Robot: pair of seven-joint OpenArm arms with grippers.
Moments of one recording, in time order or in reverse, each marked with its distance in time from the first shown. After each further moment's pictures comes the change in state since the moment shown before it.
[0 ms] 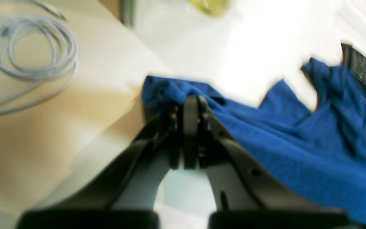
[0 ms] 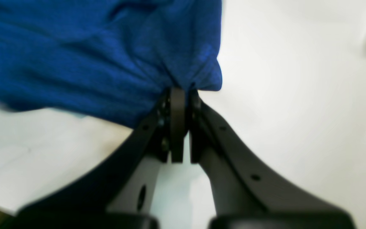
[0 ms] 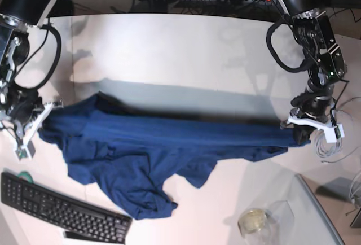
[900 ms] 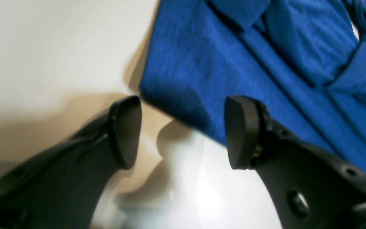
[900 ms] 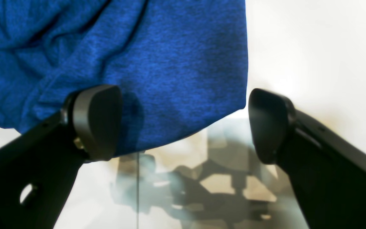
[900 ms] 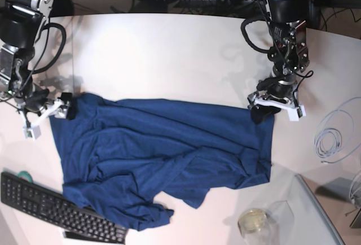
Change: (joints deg) left arm -3.7 0.3 8.7 -31.1 -0.9 -0.6 -18.1; right arm 6.1 5.1 1.6 -45.4 0.4 -0.3 34.8
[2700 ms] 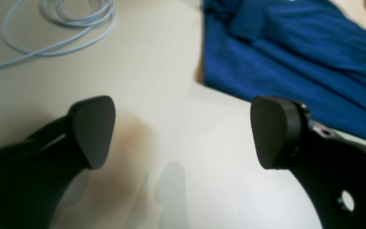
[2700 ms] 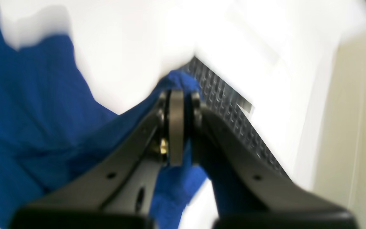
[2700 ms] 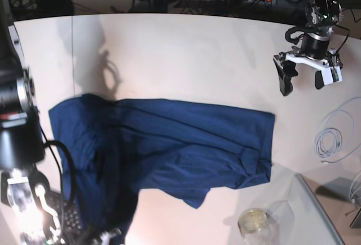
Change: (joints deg) left arm 27.9 -5.5 -3.3 34.9 0.7 0.1 -2.5; right arm 38.4 0.0 -41.9 3.3 -0.5 -6.4 -2.2
